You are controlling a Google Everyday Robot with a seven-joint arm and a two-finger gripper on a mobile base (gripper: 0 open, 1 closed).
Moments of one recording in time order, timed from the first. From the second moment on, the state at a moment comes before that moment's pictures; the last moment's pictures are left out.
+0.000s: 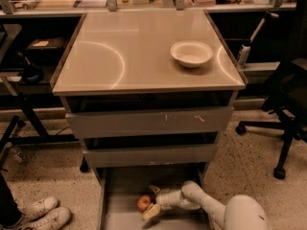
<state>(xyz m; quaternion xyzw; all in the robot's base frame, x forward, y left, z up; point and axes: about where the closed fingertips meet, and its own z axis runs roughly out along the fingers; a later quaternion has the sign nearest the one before) 0.524 0.038 0.135 -0.45 0.72 0.44 0.32</state>
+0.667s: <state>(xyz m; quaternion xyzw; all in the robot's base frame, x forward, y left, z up) 0.525 0.039 0.128 -0.44 0.71 0.44 0.32</state>
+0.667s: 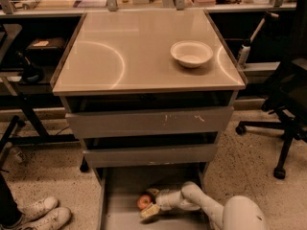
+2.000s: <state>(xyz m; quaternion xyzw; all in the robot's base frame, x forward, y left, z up) 0.527 0.039 0.147 -0.44 0.72 0.44 0.32</state>
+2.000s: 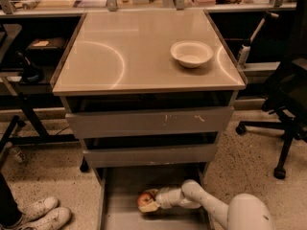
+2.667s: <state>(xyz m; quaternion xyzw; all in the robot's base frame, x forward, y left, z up) 0.536 0.031 0.253 -0.43 0.74 0.41 0.31</state>
